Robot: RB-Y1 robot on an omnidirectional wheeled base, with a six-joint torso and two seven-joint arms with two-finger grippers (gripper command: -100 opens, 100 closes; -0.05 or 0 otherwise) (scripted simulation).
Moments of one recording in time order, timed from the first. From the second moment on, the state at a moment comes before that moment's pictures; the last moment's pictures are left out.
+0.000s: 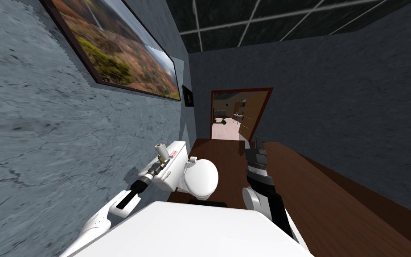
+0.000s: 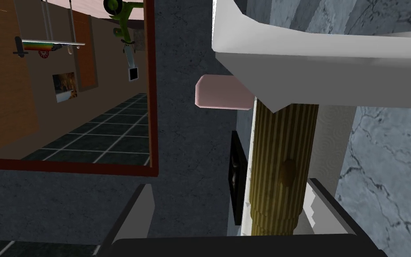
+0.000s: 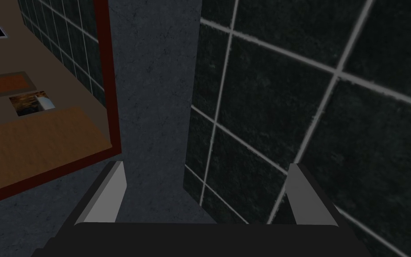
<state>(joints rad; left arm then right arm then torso) 0.29 0.60 0.11 -1.28 -0.22 -0.55 -0.67 0.48 0.05 0.05 -2.27 -0.07 -0.49 0.13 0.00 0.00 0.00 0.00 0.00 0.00</state>
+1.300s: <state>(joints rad) 0.22 0.84 0.04 -0.88 0.13 -0.80 -0.76 0.48 0.05 0.05 -2.27 -0.07 -0.49 0.13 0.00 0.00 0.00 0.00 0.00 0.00</state>
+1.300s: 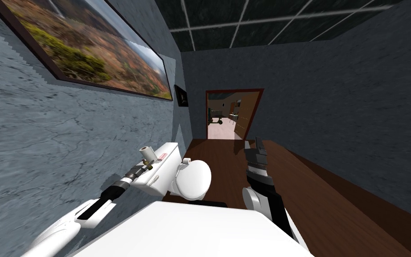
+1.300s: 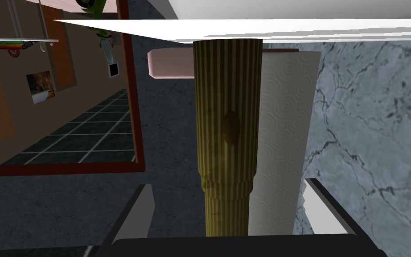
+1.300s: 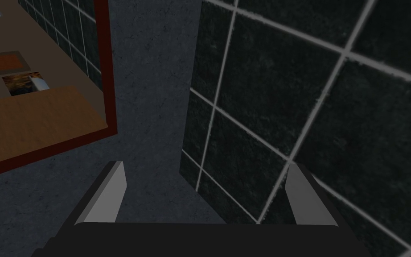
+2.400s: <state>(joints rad) 0.24 0.76 0.07 -1.00 0.03 -0.71 -0.74 0.48 0.05 0.05 -2.27 -0.07 -0.49 0.13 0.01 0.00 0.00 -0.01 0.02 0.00</state>
